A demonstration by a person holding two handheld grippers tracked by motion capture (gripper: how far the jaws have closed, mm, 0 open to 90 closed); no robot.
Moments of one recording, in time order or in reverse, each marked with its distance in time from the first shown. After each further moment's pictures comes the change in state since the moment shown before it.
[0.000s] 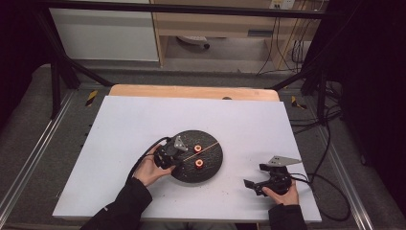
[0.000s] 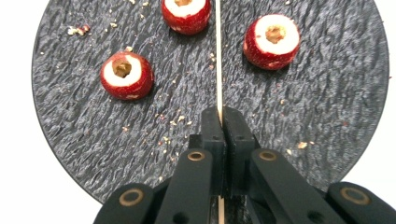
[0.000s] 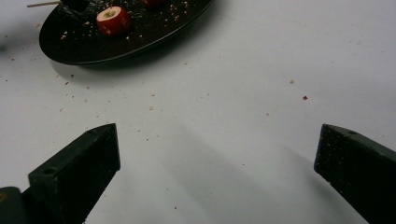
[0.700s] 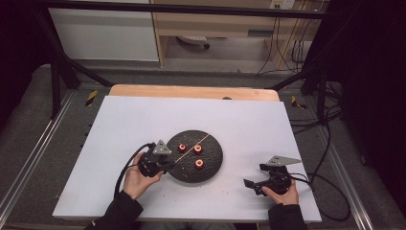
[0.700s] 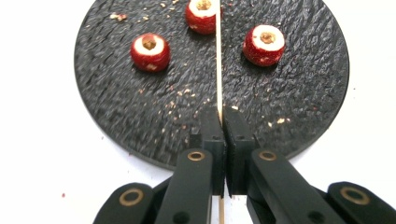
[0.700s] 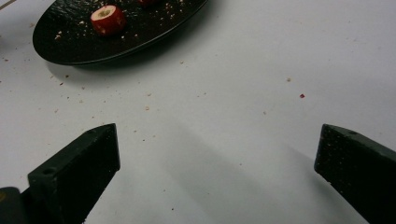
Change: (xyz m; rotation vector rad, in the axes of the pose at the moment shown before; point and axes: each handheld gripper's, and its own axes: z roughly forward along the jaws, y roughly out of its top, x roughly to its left) left arm -0.008 -0.045 -0.029 -0.197 0.031 -0.172; right arm 0.000 0.000 0.001 0.004 -0.011 0.009
